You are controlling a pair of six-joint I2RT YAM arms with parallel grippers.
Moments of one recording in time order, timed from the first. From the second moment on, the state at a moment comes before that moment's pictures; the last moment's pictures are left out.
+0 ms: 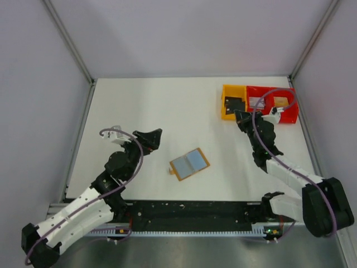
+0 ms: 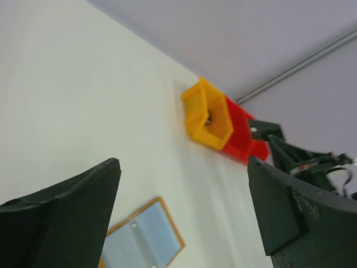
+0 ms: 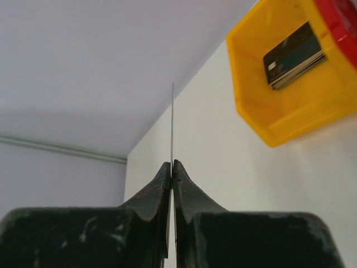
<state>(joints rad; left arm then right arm) -0.79 0.55 0.40 0.22 -0.50 -0.84 0.34 1.10 0.43 0.63 0.21 1.07</state>
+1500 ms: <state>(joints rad) -0.68 0.51 0.27 0.04 -0.32 -0.72 0.20 1.98 1.21 0.30 0.24 0.92</state>
